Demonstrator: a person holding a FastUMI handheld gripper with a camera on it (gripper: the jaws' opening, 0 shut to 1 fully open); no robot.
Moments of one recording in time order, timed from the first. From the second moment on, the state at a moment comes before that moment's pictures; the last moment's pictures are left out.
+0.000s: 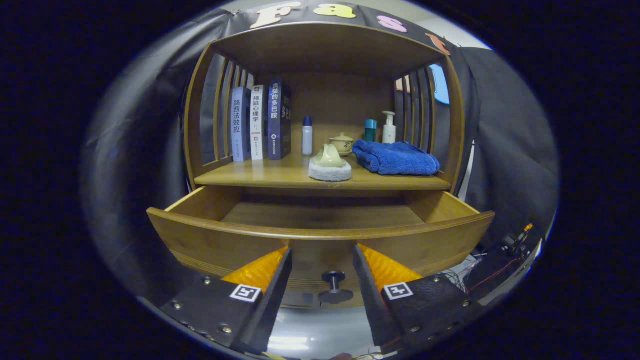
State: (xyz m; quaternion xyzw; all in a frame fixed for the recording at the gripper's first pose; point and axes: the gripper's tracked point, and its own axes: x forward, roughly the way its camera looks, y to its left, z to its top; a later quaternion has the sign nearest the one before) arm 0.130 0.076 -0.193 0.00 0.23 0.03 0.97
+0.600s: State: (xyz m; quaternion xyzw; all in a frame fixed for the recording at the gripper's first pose) arm 0.179 0.085 -0.203 0.00 0.23 0.04 0.97
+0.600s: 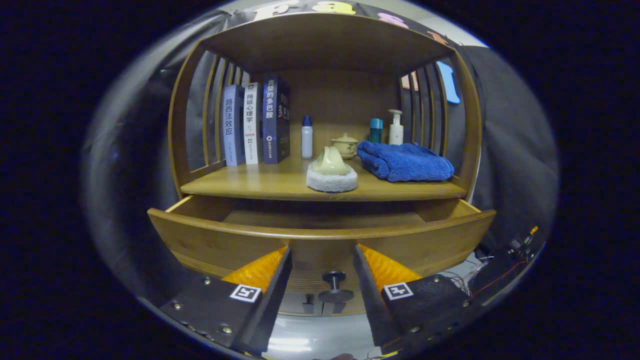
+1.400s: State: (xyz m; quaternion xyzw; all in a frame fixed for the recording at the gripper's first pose) arm 0.222 0.095 -0.212 0.03 0.23 0.04 0.97
